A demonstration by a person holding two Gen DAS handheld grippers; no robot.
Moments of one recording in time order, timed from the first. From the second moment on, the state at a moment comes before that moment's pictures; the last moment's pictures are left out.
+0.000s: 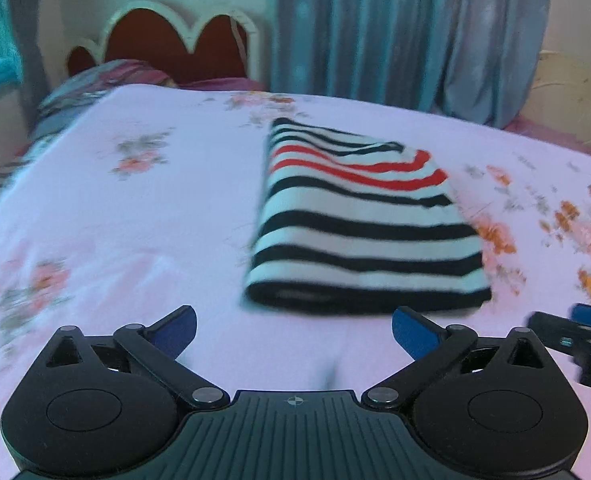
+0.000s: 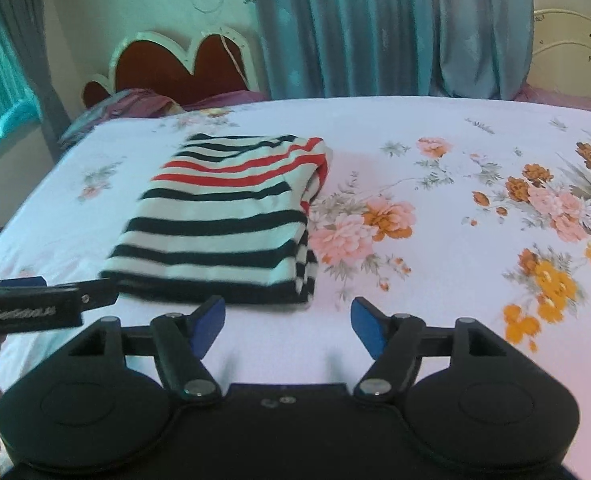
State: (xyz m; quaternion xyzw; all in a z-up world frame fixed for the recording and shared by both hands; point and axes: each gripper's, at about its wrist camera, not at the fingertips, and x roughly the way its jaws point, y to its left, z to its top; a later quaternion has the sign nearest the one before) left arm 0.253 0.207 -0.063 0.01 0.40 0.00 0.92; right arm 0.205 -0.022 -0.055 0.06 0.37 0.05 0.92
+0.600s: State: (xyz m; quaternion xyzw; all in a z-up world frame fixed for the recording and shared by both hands) left arm 0.082 0.227 0.024 -0.01 0.32 0.06 0.95; right arm 0.059 -0.036 0.020 0.10 0.36 0.15 0.92
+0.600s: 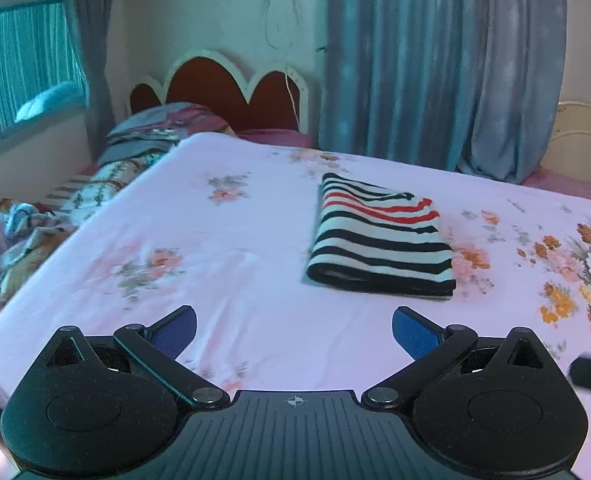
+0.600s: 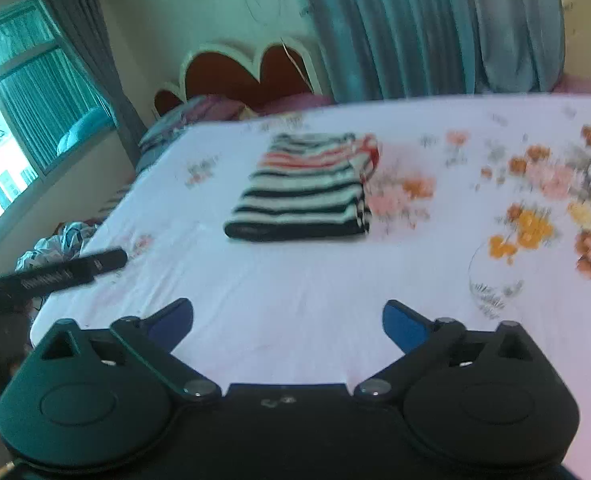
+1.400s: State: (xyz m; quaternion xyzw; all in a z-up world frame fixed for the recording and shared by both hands) left arm -0.002 0.200 0.102 0.00 0.29 0.05 0.96; right arm -0.024 -0.013 0.097 0.00 0.19 0.01 0.98
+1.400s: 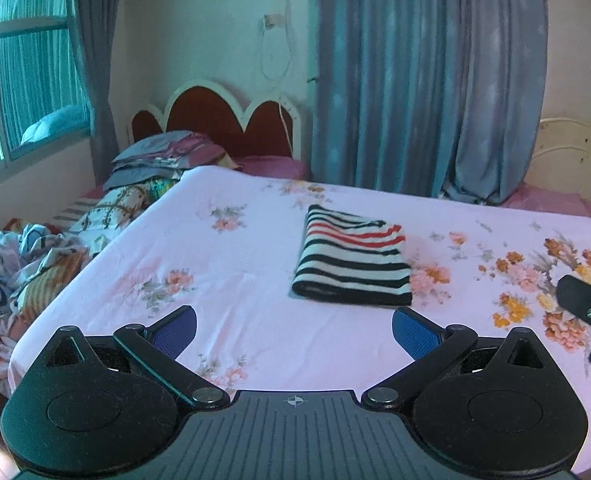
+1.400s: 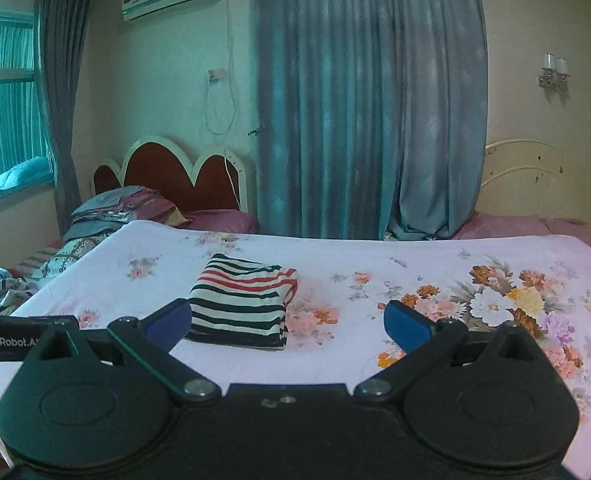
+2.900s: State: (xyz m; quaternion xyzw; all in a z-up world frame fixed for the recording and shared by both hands) left arm -0.009 0.185 0.104 -0.01 0.29 0.05 0.96; right arm -0.024 -0.018 0.083 0.00 0.20 0.00 0.98
